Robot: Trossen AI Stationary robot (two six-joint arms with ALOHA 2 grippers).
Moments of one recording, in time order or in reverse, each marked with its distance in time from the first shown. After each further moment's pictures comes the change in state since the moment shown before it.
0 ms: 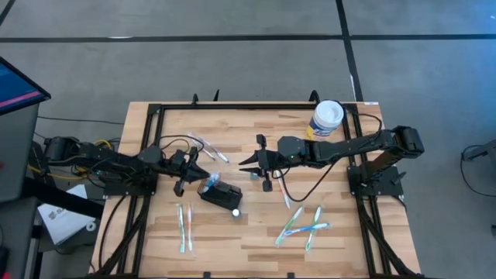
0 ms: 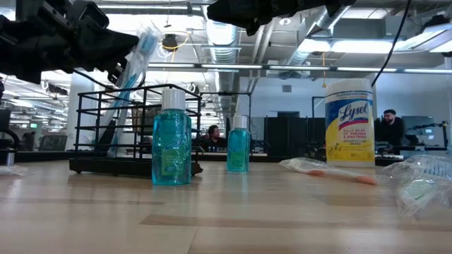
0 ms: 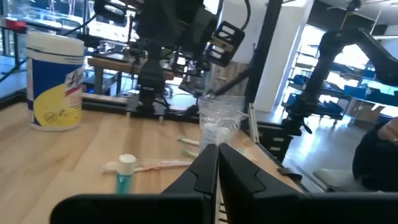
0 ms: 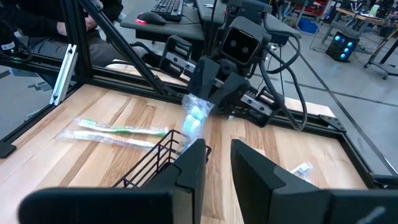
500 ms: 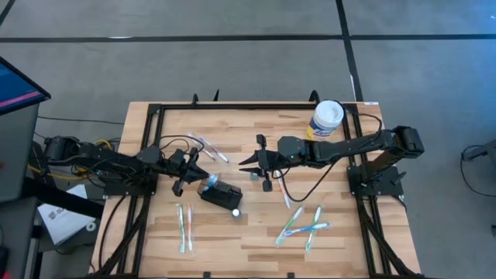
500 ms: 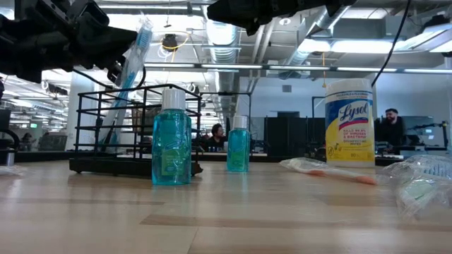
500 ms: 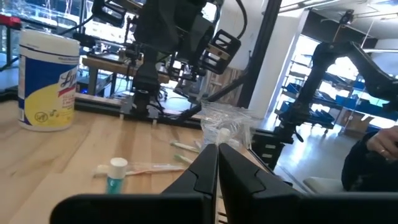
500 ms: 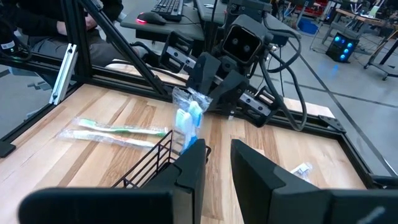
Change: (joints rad) left arm -0.006 0.000 0.000 0.024 0.009 -0.053; right arm 0.000 0.000 0.000 0.000 0.000 -0.005
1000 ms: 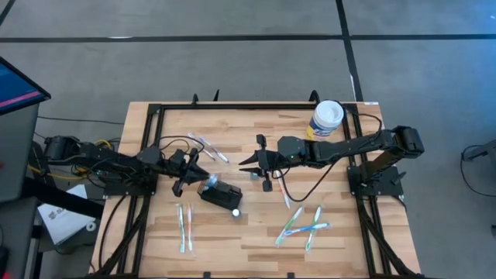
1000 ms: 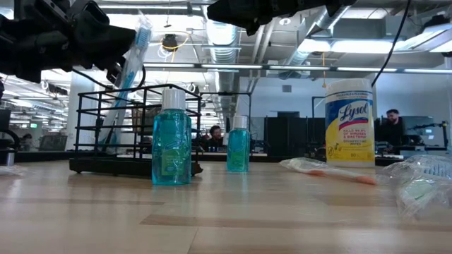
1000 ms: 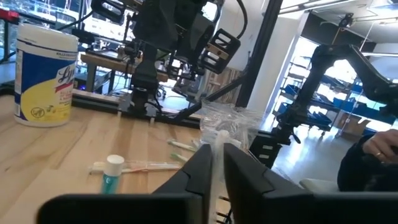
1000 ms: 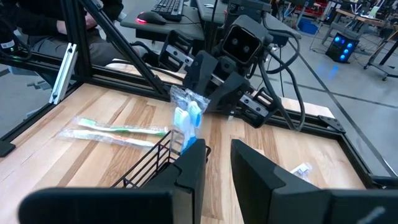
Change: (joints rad) left arm -0.008 0.001 0.000 -0.001 -0.010 -0.023; right arm 0.000 0.000 0.000 0.000 0.000 -0.003
